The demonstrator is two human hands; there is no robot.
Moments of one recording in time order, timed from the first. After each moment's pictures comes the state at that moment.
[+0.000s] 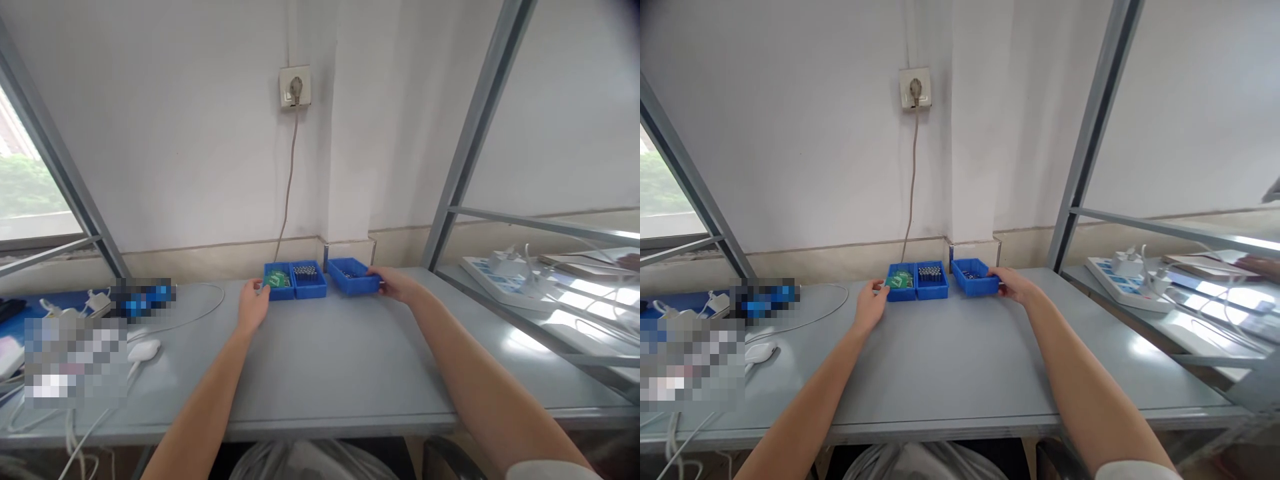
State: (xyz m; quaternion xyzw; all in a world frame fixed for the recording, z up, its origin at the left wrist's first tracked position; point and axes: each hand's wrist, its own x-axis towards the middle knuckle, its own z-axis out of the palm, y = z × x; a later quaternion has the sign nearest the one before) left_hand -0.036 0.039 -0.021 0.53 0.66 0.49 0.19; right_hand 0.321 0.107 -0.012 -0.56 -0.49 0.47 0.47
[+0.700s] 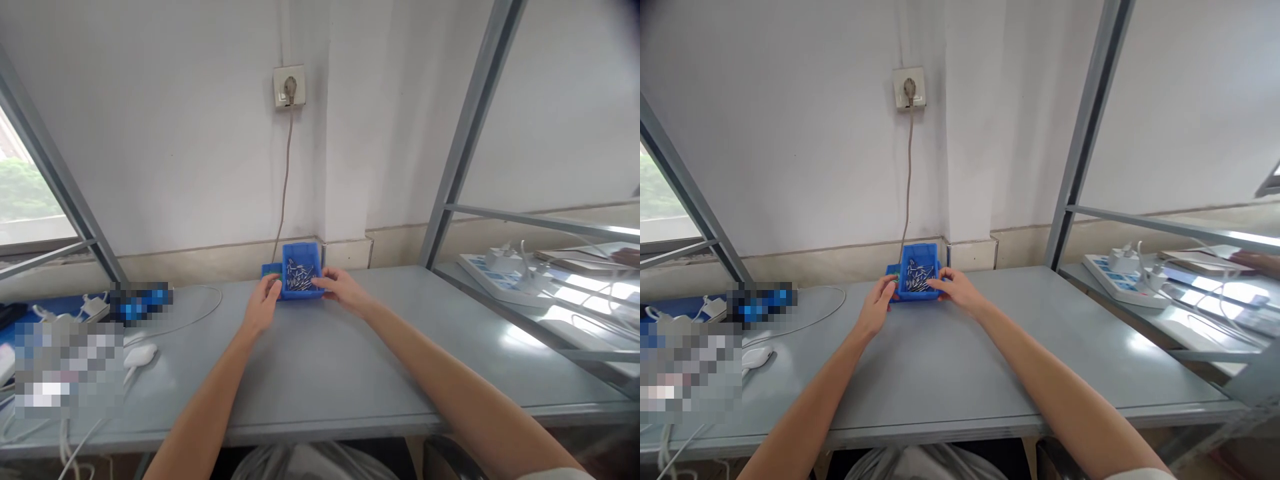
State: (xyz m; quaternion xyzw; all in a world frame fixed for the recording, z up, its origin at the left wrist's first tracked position) left_hand -0.013 0.013 0.000 0.65 0.51 0.50 0.27; right_hand 0.206 0.048 0.009 -0.36 -0.58 0.55 0.47
